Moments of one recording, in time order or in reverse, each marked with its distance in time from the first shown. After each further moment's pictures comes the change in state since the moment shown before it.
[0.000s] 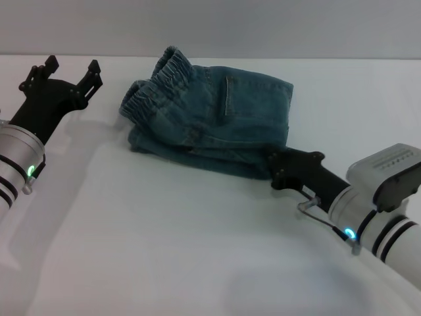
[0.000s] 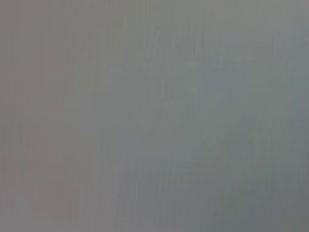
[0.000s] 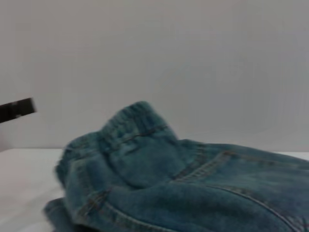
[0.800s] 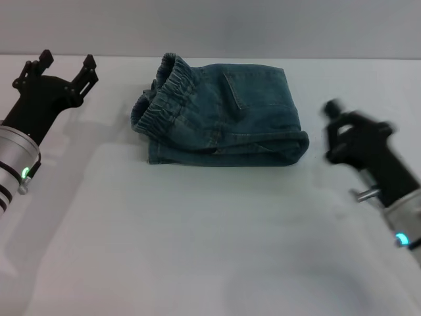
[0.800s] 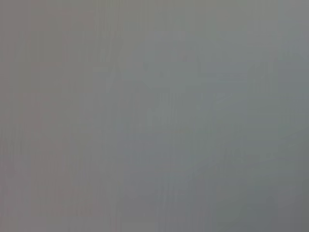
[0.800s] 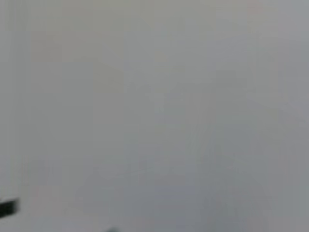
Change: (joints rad) left arm 0.014 0.002 0.000 -0.001 0.002 0.050 0.006; right arm -0.178 0.002 0.150 -0.016 -0.047 -0.432 -0.257
